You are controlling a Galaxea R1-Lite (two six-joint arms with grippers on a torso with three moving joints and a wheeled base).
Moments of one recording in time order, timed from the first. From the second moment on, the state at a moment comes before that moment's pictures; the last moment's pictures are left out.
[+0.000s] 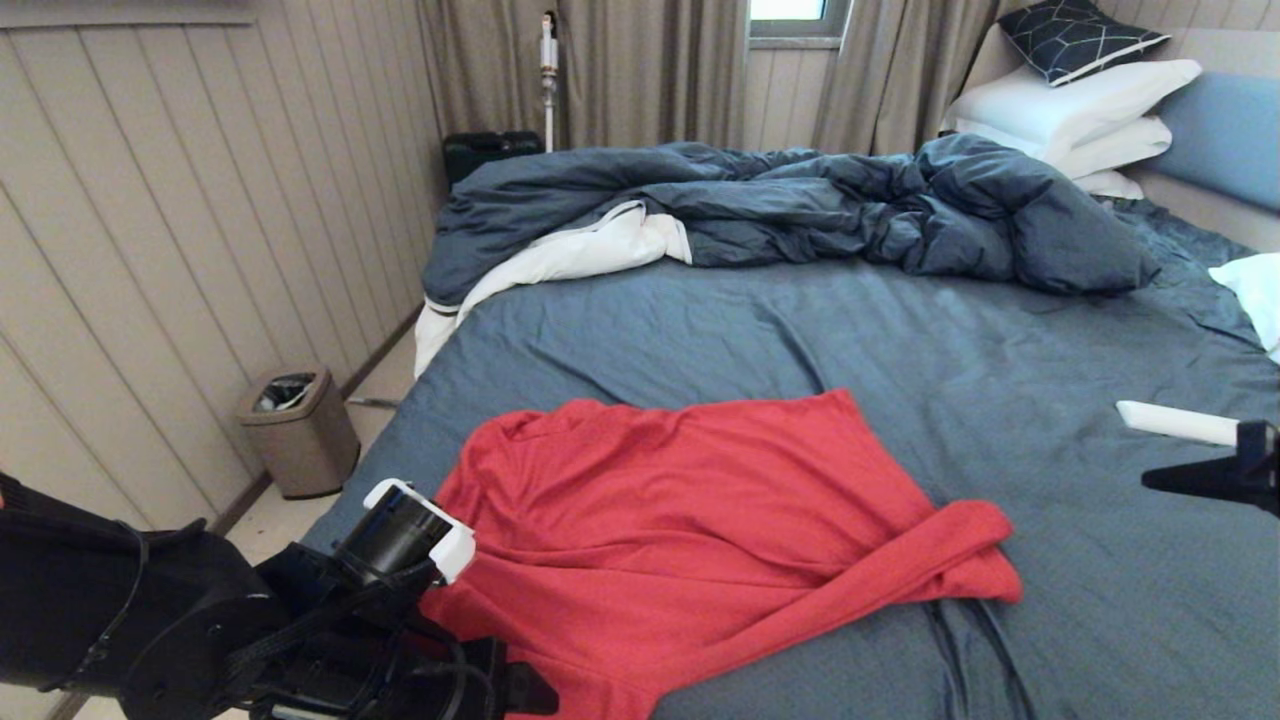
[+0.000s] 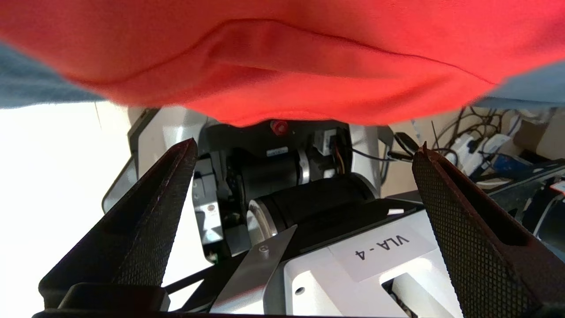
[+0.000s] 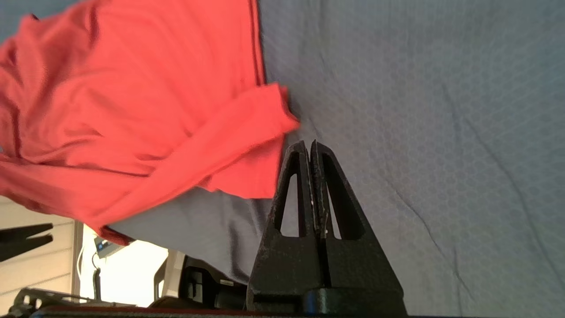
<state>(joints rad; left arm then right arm) -0.66 1.77 -0.64 0.00 -0.23 -0.65 -0.61 1.60 -1.08 0.42 0.72 -0.16</state>
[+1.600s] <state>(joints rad) -0.69 1.77 -0.58 -0.11 -0.05 -0.69 -0.65 1.65 -1.07 0.43 0.72 -0.15</state>
